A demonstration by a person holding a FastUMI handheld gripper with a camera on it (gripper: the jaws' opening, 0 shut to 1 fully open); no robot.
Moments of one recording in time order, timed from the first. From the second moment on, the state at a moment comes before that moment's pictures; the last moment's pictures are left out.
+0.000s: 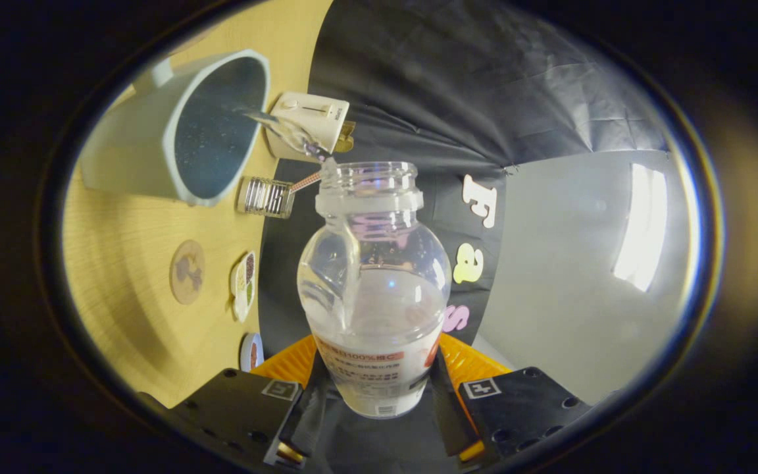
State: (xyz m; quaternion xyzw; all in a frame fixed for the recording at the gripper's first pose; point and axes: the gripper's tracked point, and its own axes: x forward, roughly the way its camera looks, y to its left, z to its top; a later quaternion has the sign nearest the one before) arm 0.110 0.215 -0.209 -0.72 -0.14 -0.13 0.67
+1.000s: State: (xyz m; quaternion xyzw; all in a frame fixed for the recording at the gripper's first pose) arm 0.116 0.227 -0.184 -0.74 -0.16 -0.14 0.64
